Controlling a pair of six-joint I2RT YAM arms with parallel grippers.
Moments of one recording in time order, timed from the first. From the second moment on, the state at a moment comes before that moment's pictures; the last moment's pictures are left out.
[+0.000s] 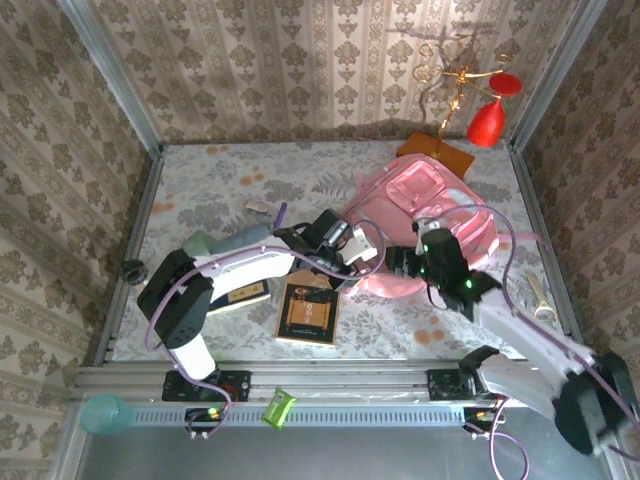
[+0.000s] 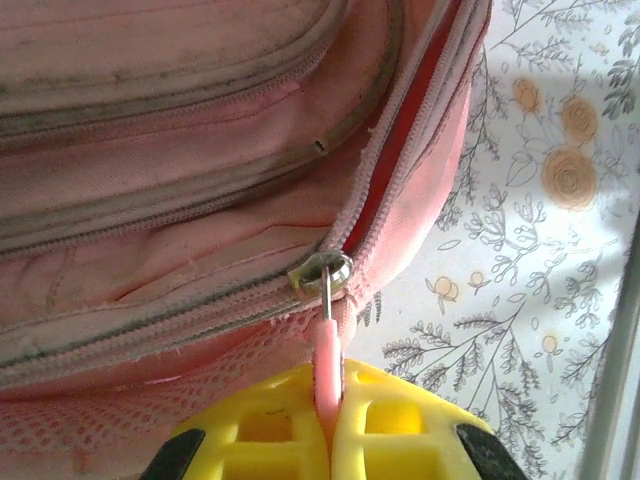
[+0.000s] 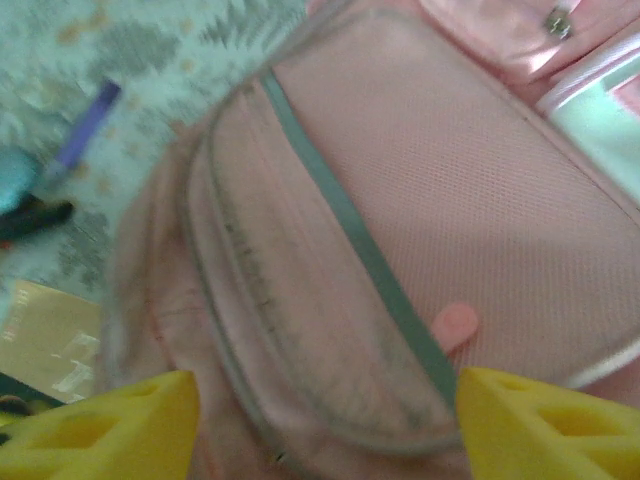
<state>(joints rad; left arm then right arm) -0.92 1.70 1.14 -0.42 0.39 0.12 0.42 1.08 0.61 -0.22 0.01 0.39</state>
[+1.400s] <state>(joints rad) -0.88 1.56 0.97 -0.26 0.33 0.12 0.44 1.40 0.97 -0.35 0.10 0.16</state>
